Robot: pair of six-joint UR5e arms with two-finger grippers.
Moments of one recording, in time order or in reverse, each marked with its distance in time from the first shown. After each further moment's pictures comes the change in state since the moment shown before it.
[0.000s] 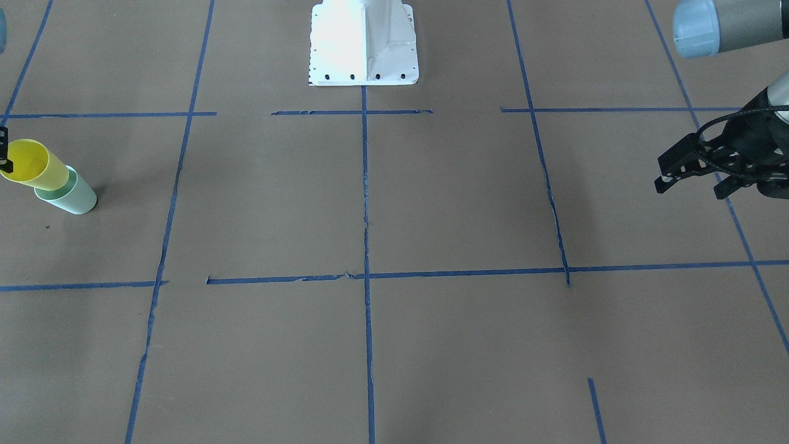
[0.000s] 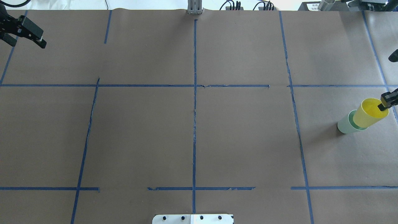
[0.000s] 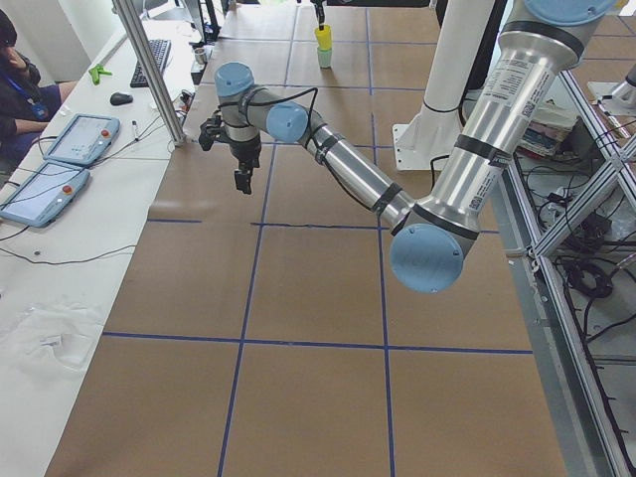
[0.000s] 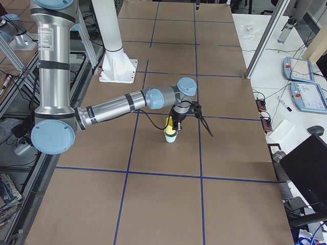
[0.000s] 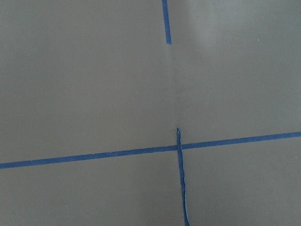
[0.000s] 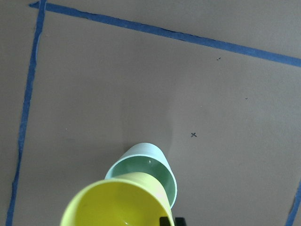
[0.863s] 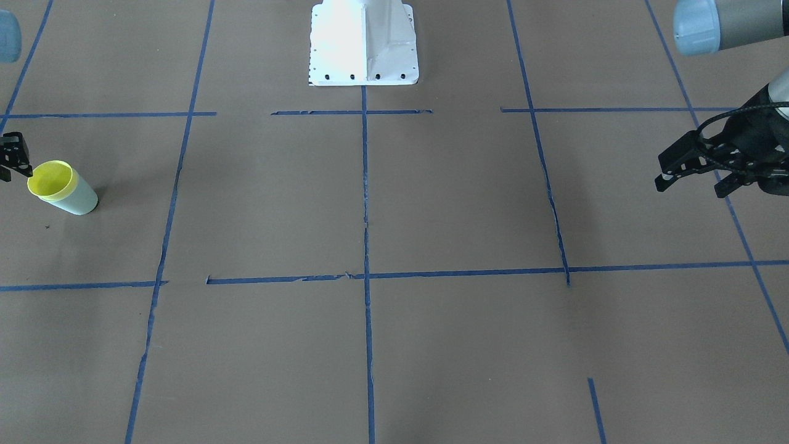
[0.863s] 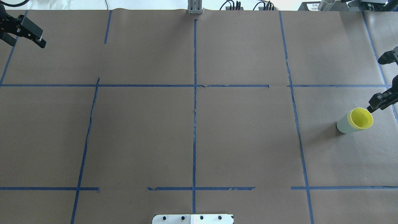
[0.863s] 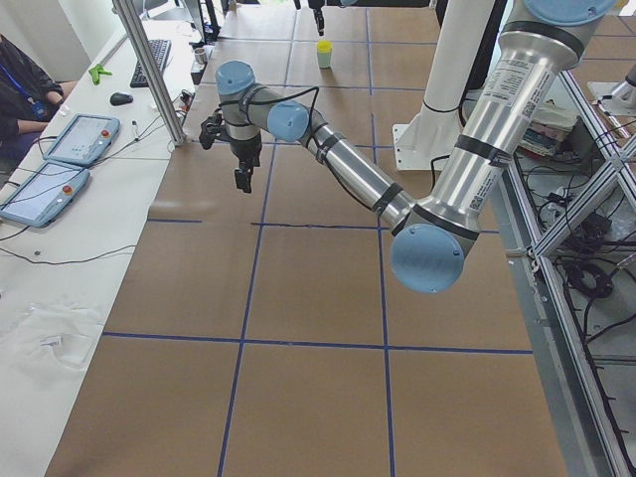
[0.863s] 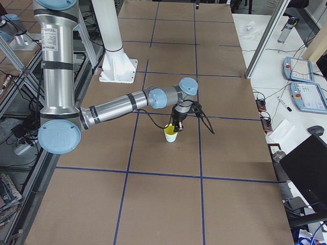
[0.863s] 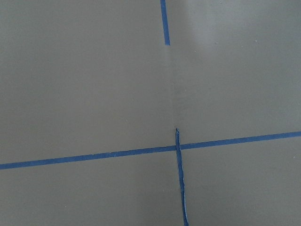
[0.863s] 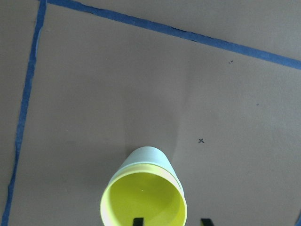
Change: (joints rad) left arm -0.001 0.002 -0.011 0.001 0.001 0.000; right arm -0.031 0.029 -0.018 0.000 -0.016 0.000
